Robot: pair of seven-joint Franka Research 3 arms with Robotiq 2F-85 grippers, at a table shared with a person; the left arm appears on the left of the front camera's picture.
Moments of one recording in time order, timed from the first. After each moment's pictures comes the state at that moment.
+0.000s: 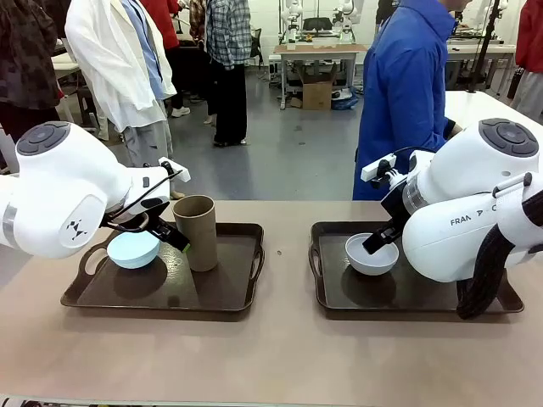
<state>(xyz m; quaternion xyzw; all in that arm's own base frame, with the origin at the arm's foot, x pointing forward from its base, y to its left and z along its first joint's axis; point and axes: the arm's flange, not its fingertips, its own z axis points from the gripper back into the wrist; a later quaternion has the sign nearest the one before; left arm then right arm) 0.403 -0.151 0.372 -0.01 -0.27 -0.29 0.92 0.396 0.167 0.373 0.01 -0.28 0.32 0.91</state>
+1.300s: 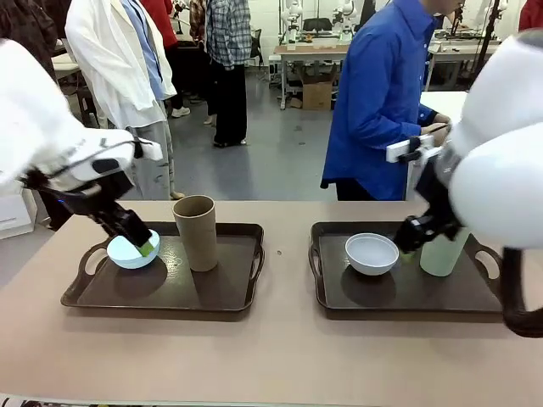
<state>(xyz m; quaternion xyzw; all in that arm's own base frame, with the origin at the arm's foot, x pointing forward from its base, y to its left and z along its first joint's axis) 0.317 -0.136 0.475 -0.04 -0.15 -0.29 0.95 0.301 0.154 0.475 -0.03 -0.15 0.23 0.96</state>
